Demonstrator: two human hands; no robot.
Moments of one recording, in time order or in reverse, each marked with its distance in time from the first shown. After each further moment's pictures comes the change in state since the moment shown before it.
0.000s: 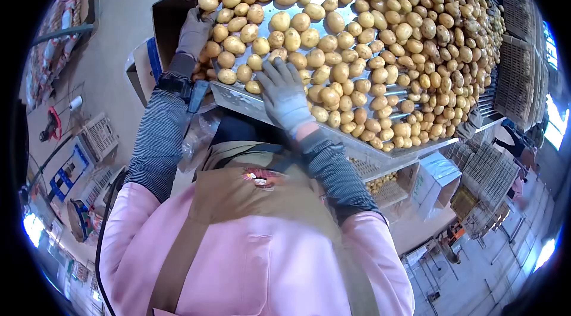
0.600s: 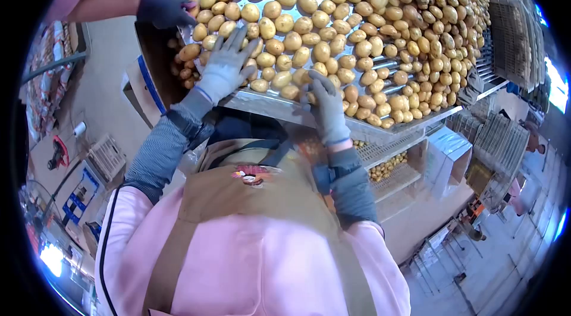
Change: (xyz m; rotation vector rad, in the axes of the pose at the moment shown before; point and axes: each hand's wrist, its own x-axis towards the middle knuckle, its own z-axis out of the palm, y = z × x) left_hand -0.130 0.081 0.028 0.451 -0.134 1.064; right_hand -0.097 0.032 -0.056 1.523 0.373 1.093
